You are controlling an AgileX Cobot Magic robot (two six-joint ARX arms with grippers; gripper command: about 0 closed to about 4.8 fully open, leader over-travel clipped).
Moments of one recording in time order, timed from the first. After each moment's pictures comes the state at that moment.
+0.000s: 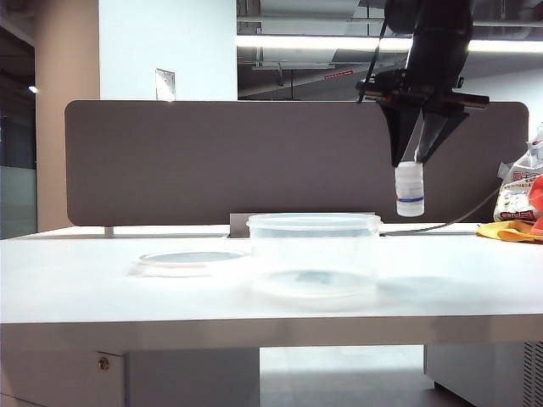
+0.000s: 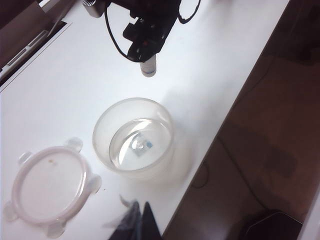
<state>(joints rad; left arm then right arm) -0.77 1.21 1.59 -0.96 0.09 0.21 0.27 2.00 1.97 -1.14 -0.05 0.05</state>
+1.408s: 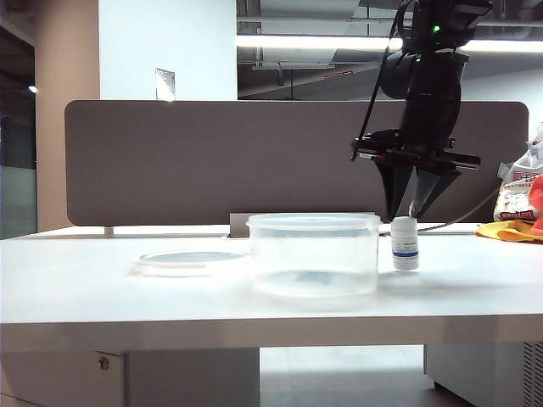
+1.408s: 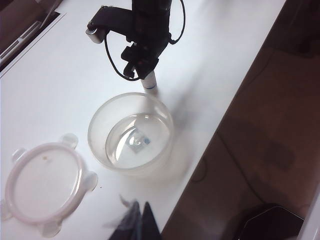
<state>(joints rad) -0.77 1.24 1.59 -0.96 0.09 0.21 0.25 2.15 1.97 -1.10 -0.11 0.05</state>
